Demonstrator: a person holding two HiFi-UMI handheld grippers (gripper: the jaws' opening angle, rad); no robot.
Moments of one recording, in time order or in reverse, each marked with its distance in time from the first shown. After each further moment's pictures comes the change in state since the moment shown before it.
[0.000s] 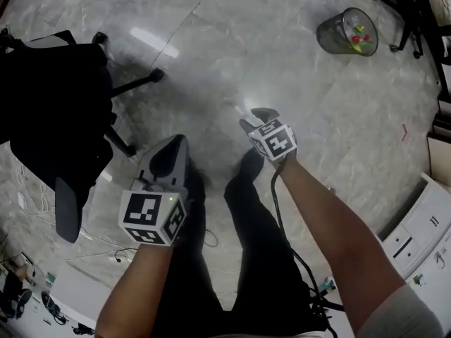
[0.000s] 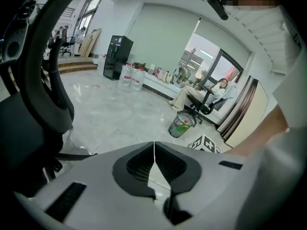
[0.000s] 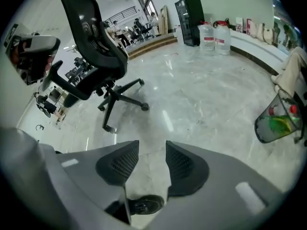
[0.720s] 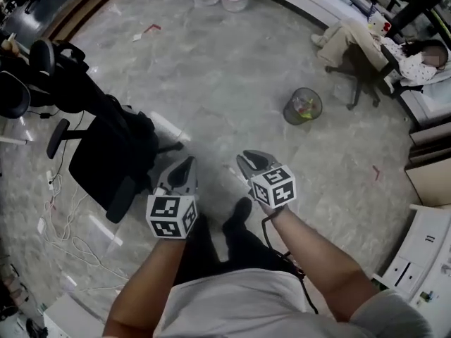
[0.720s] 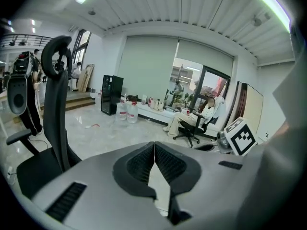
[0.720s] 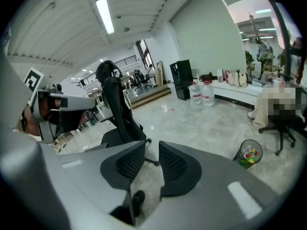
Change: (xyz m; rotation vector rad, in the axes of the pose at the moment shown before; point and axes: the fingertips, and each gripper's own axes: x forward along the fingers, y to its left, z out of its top) left arm -0.248 -0.176 0.227 0.135 -0.232 0.046; right arm -0.443 0.152 0.184 0.054 -0.513 -0.039
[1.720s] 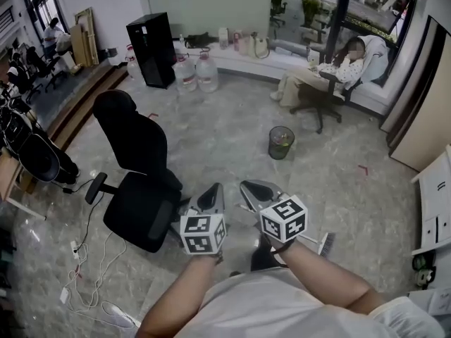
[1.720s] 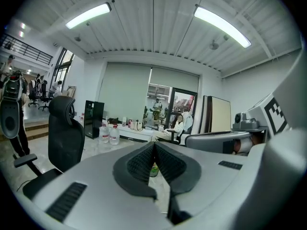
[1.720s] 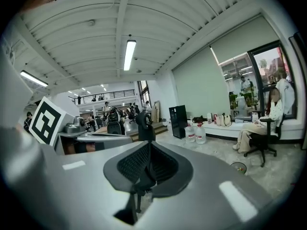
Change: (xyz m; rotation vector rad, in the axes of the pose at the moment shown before) left arm -0.339 -0.097 0.023 0.154 -0.223 -0.225; right arm -0.272 0.355 0.049 -0.072 -0.461 -0.162
